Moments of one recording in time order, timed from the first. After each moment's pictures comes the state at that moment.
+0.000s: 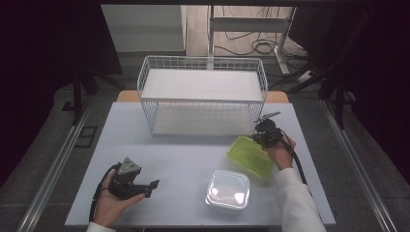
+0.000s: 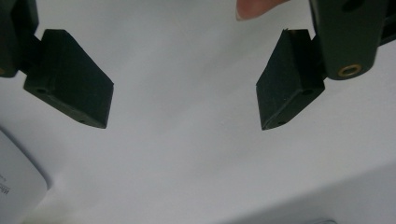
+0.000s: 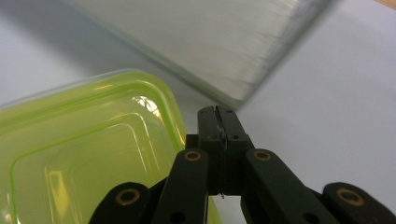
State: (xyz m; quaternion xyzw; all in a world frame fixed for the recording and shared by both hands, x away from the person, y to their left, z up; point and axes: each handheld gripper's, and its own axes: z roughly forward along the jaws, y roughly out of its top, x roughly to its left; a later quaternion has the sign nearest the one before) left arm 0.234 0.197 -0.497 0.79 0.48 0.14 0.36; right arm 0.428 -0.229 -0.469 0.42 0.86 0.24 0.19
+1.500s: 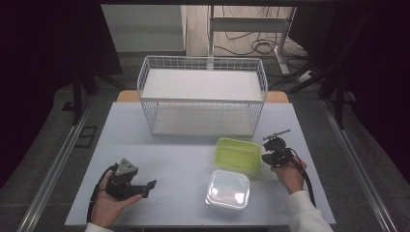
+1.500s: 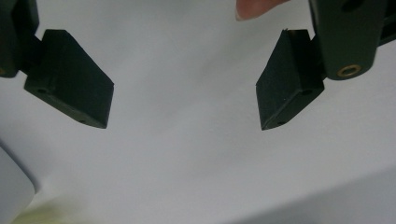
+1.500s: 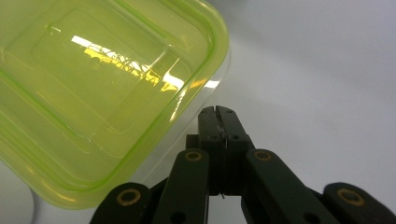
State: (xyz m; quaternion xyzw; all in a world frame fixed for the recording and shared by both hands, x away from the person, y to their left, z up) left arm 0.231 0.205 -0.498 0.78 0.49 0.15 0.35; right arm 0.371 -0.251 -0.475 0.49 0.84 0.19 0.15
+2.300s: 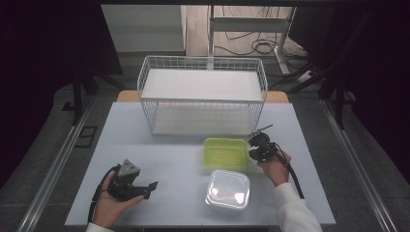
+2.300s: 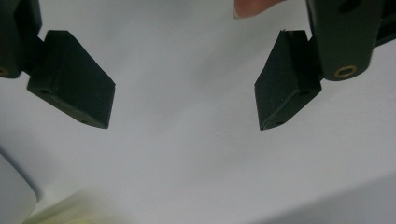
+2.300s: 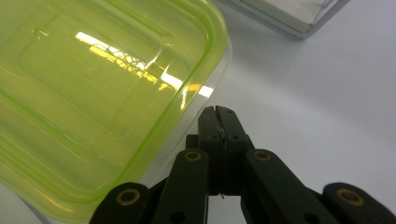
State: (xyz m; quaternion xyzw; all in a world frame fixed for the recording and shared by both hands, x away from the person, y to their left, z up) left arm 0.231 0.200 -0.501 0.79 0.48 0.14 0.35; right arm 0.387 -0.212 -0.481 0.45 0.86 0.19 0.14
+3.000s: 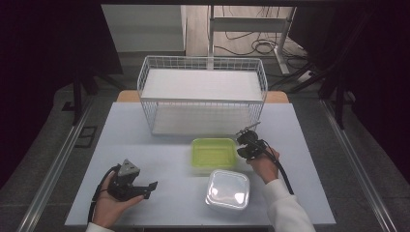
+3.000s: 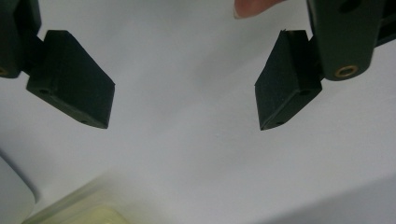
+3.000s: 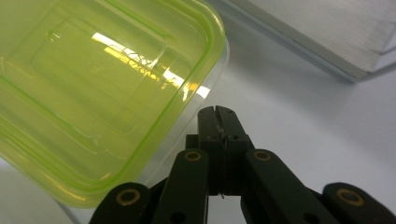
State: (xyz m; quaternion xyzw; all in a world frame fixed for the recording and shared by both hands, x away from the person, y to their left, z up) left arm 0.231 0.201 -0.502 0.79 0.48 0.14 0.35; right arm 0.390 -0.177 -0.478 0.42 0.87 0.21 0.13
